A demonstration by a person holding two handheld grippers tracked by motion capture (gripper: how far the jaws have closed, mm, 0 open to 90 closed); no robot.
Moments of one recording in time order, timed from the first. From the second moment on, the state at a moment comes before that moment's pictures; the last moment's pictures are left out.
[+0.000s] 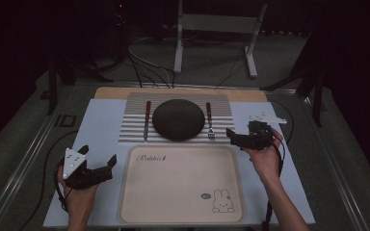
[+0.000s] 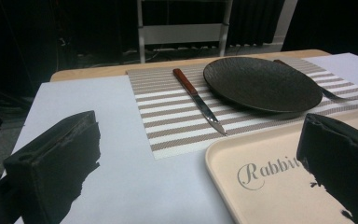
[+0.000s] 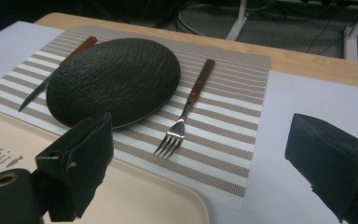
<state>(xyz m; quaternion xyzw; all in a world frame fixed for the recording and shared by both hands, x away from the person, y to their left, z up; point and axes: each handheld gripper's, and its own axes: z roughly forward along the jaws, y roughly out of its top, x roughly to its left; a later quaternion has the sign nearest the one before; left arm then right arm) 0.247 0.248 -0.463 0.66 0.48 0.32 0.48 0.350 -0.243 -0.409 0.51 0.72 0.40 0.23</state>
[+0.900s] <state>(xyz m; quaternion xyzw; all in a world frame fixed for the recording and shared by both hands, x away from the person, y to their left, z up) 0.247 0.248 -0.463 0.66 0.48 0.32 0.48 0.405 -0.225 -0.404 0.54 0.74 0.36 0.20</state>
